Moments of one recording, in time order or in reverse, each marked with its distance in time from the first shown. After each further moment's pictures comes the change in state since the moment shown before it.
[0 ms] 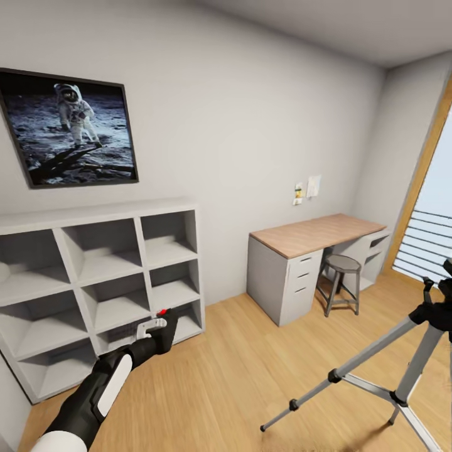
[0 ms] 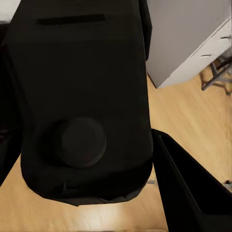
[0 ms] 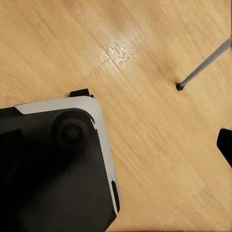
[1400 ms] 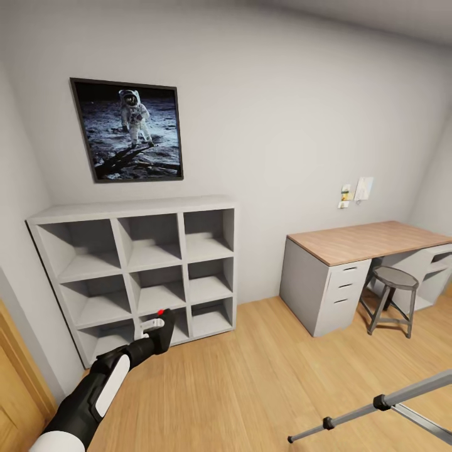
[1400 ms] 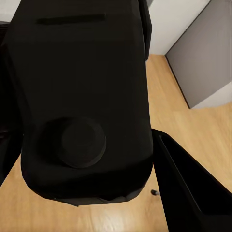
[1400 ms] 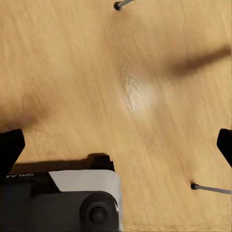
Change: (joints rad) left arm 0.000 0.007 0.012 0.005 -0.002 -0.005 -0.003; right arm -0.156 0.072 -0.001 -0.391 0.160 0.441 -0.004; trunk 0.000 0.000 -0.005
